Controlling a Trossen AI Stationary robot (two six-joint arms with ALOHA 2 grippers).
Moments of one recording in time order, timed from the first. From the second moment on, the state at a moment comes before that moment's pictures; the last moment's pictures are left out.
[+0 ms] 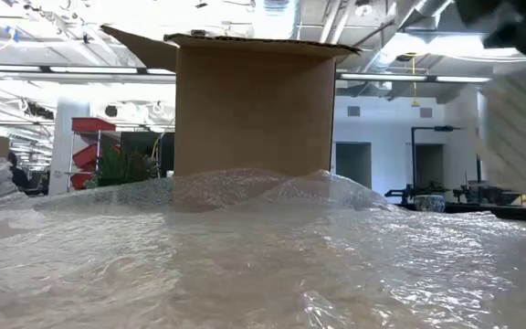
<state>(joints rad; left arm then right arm) -0.73 1.61 1.34 -0.83 -0.79 -0.72 0.58 1.66 1.35 -1.25 0.16 0.74</state>
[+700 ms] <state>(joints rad) -0.75 1.61 1.34 -0.83 -0.81 -0.73 0.39 2.10 1.74 -1.18 0.16 0.28</state>
